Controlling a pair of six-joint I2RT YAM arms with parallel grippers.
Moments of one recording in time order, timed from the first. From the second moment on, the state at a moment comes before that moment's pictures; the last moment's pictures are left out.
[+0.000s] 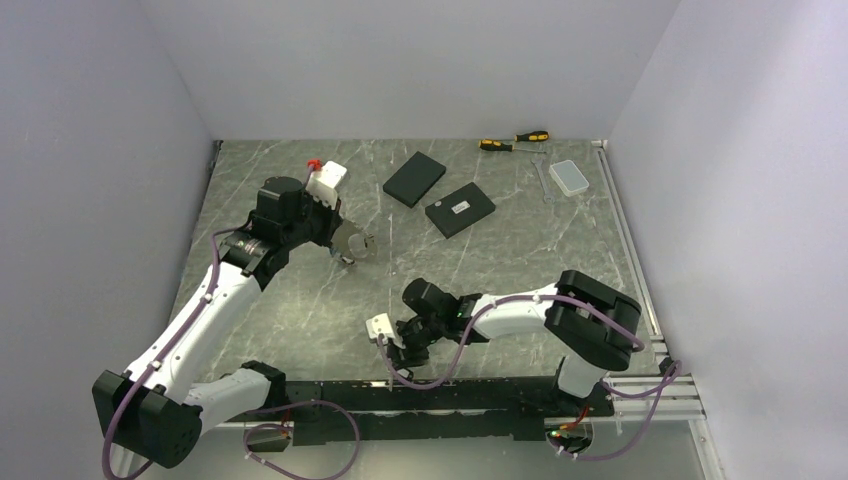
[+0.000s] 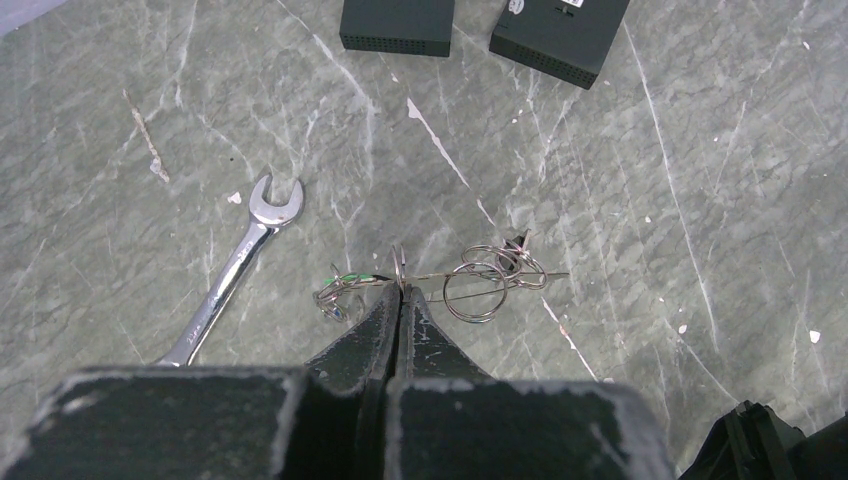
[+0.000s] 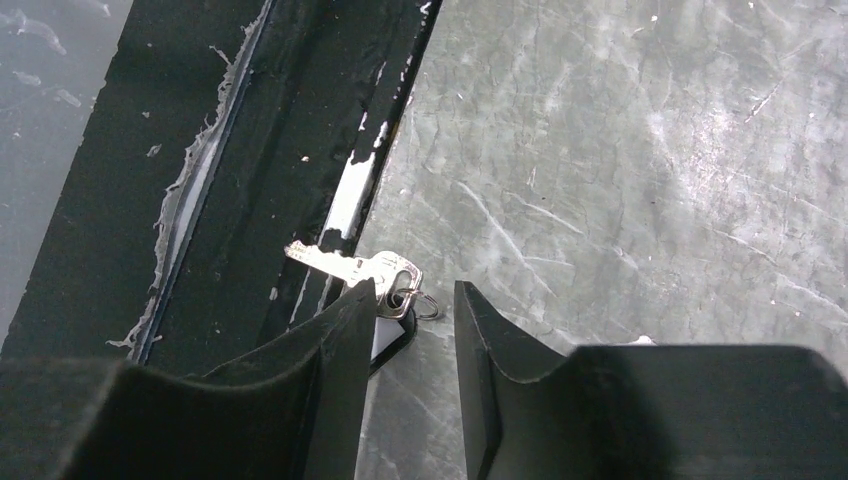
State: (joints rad) left arm -0.38 1.08 1.02 -0.43 0.13 0.09; right arm 1.12 1.66 0.72 0.15 -0.66 -0.48
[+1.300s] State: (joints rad) left arm -0.38 1.08 1.02 -0.43 0.13 0.09; right arm 1.09 1.70 0.75 0.12 -0.72 -0.47
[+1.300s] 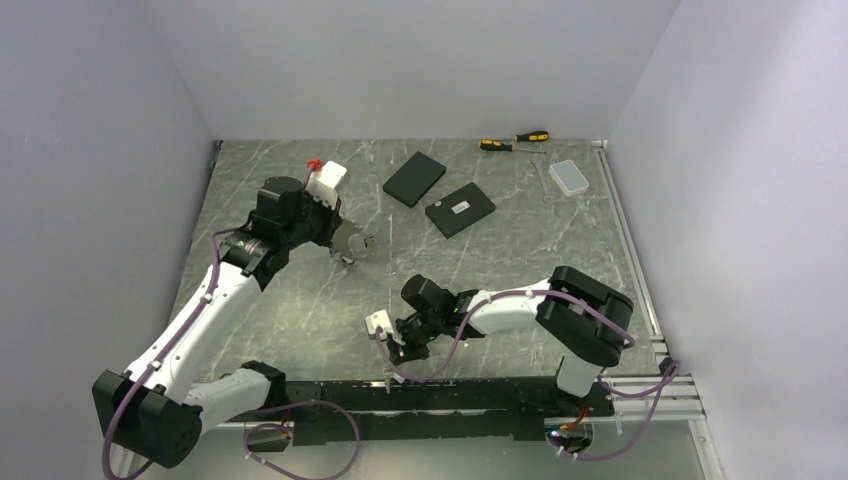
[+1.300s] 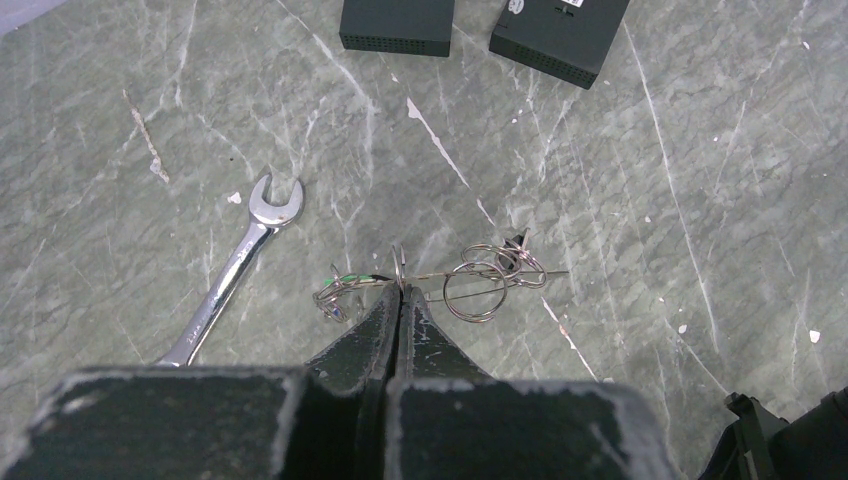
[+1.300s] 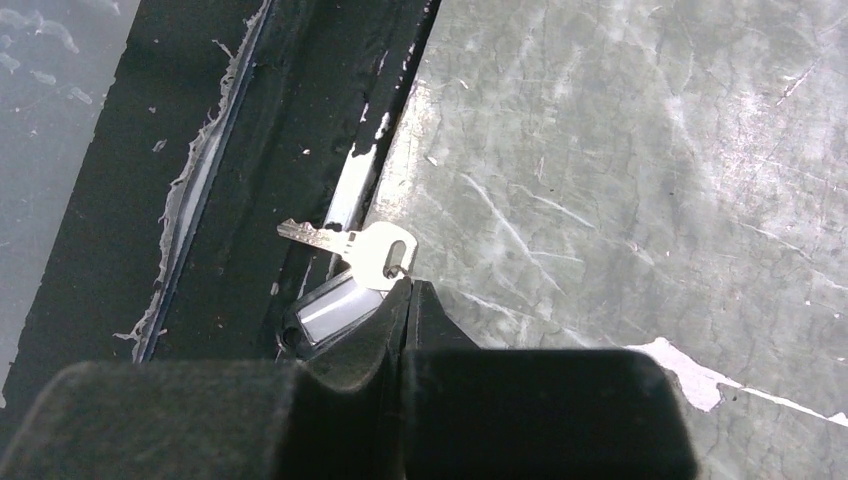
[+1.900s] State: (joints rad) left arm -0.38 1.08 1.02 -0.43 0.14 0.09; right arm 1.02 1.56 0.62 0.29 -0.52 -0.37
